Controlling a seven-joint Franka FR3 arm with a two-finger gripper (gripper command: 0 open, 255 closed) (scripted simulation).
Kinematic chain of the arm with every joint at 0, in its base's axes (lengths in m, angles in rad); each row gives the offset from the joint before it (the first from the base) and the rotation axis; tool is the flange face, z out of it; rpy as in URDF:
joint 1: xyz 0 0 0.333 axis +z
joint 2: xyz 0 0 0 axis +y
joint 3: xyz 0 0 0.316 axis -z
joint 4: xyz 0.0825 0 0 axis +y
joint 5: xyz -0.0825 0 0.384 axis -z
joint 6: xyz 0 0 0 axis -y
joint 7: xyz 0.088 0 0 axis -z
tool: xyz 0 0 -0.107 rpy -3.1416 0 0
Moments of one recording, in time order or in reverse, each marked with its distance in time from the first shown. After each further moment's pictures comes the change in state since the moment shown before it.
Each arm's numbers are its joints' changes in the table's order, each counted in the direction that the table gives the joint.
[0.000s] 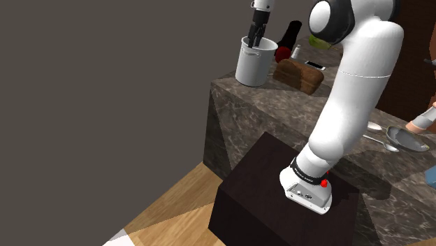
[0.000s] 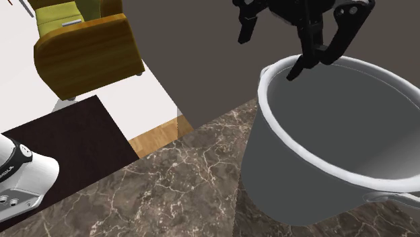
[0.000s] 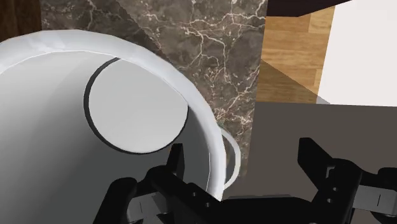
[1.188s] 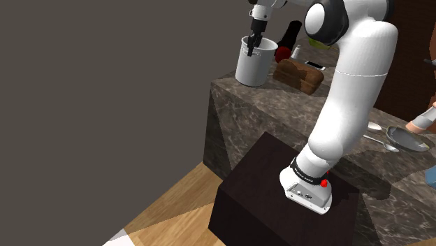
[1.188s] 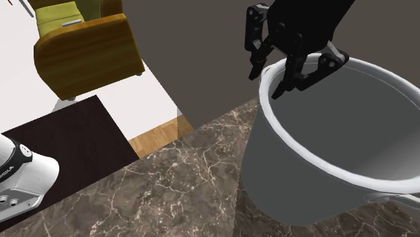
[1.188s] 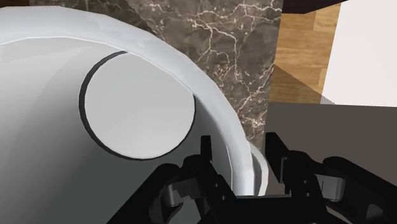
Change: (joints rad) arm -0.010 0.036 -0.001 0.054 -0.020 0.085 -0.030
